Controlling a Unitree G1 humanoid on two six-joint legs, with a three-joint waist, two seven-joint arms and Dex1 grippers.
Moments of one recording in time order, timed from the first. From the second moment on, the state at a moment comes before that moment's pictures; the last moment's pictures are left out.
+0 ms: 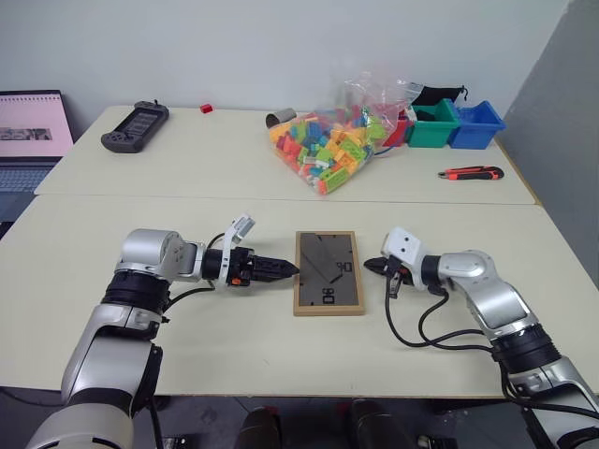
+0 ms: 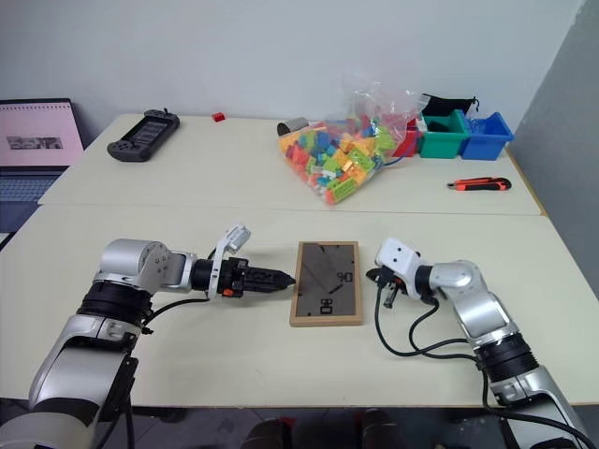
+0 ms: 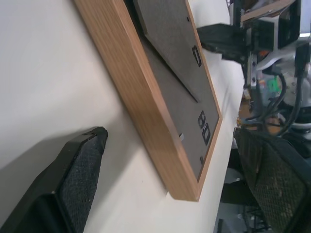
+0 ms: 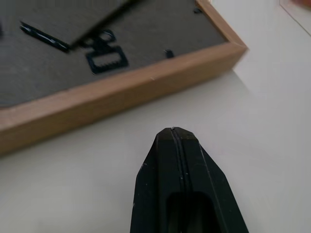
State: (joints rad) left arm -0.82 0.62 -0.15 0.51 -0.56 1.31 -1.18; right arm -0.51 -0.54 0.26 0.09 0.02 0.34 0.91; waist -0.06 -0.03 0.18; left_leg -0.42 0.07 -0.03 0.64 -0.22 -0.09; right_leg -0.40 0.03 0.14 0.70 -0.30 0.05
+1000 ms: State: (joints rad) left arm -0.77 0.59 -0.25 0.37 -0.58 1.34 -1.27; right arm -0.56 -0.42 0.31 0.08 -0.02 0.40 0.86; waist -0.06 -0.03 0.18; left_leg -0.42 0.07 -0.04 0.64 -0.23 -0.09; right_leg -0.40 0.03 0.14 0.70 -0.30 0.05
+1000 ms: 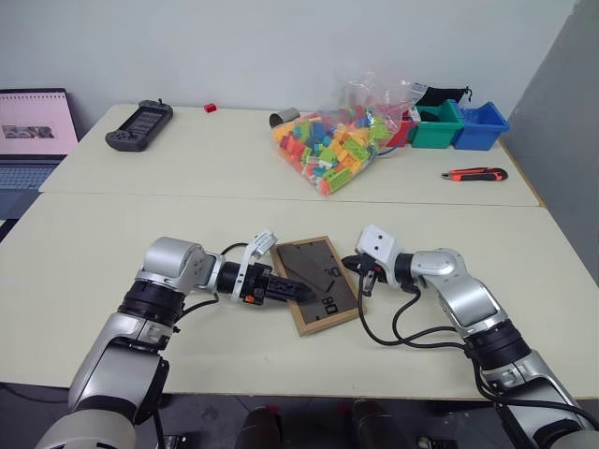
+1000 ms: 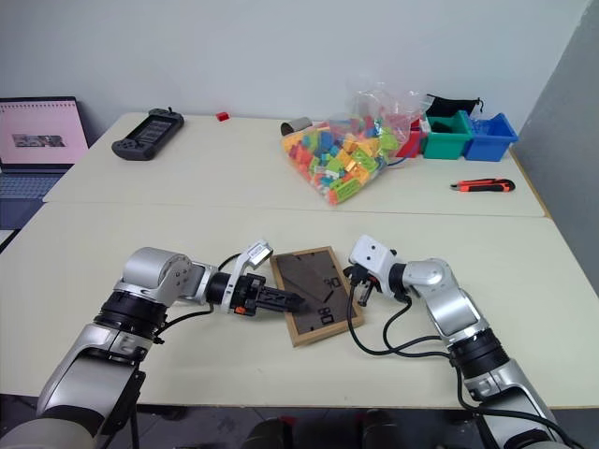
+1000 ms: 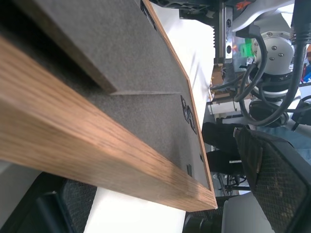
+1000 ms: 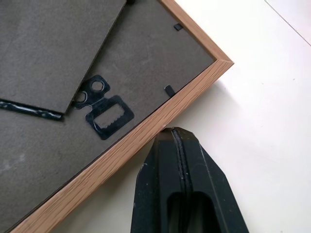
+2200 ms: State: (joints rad) left arm -0.90 0.65 -0.17 0.50 -0.59 1.22 -1.30; right arm -0.69 -0.63 0.02 -0.02 0.35 0.78 1.06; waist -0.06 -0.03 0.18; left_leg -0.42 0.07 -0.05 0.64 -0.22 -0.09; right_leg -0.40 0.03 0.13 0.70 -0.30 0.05
